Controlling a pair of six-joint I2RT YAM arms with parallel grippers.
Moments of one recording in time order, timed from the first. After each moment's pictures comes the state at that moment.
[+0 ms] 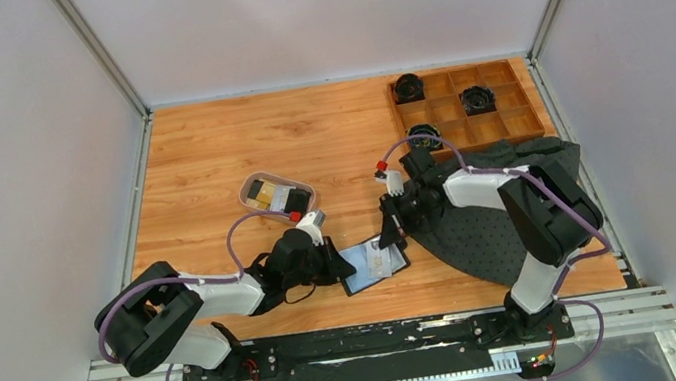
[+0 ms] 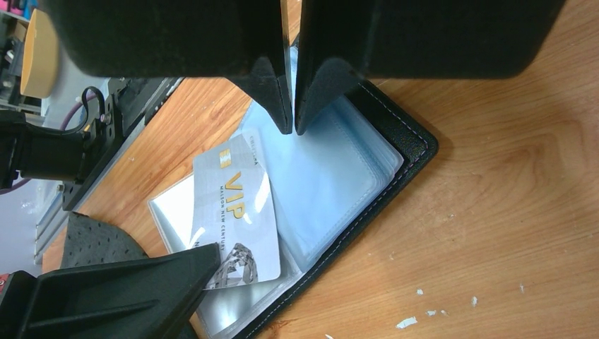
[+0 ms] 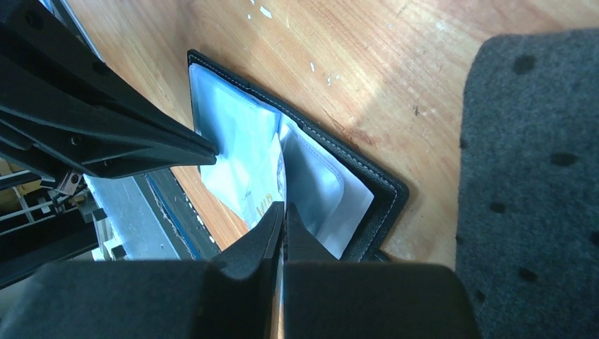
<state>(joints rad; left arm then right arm) -0.86 1.40 0.30 0.52 0.15 -0.82 0.49 1.68 0.83 -0.24 -0.76 0.22</state>
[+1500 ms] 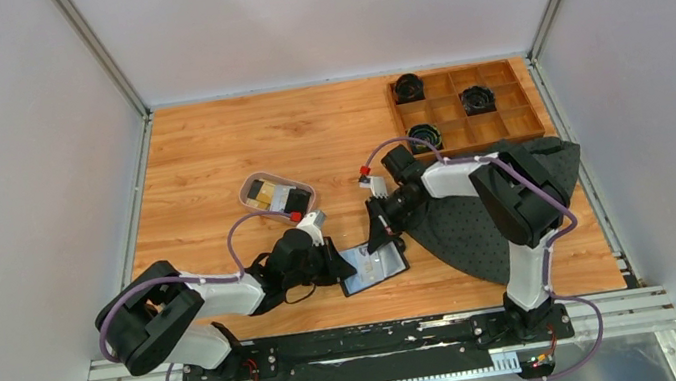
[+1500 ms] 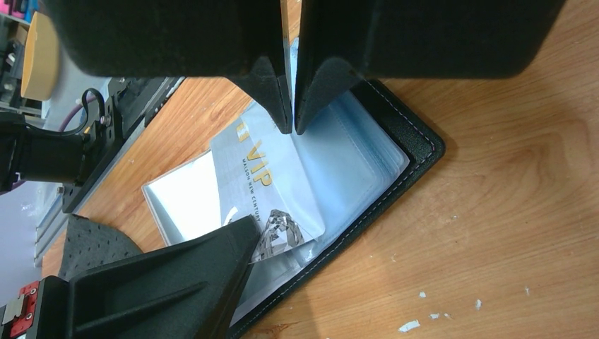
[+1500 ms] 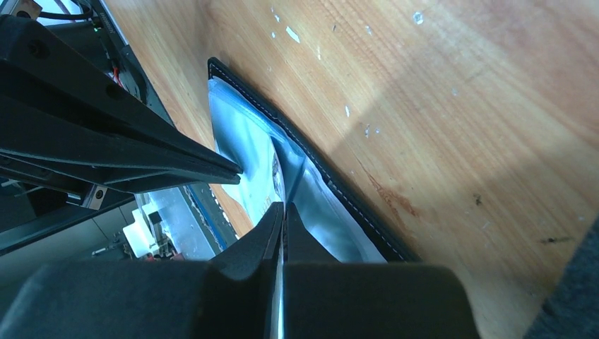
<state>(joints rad) -0.86 1.41 0.30 0.52 0.16 -0.82 0.53 1.87 0.99 -0.35 -0.86 0.21</state>
